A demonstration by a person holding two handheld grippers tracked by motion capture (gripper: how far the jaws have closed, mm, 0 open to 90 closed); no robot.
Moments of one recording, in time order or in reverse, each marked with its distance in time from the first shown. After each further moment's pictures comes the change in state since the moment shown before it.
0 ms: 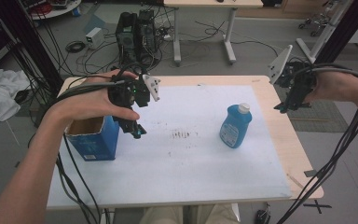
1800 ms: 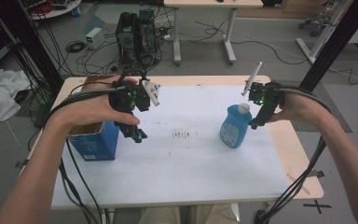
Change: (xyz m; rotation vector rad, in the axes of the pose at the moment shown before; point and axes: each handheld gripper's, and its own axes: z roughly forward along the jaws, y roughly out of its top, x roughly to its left) left arm -0.003 -0.002 0.012 -0.005 -0.009 0.005; right arm 0.026 0.042 0.047 0.049 0.104 0.248
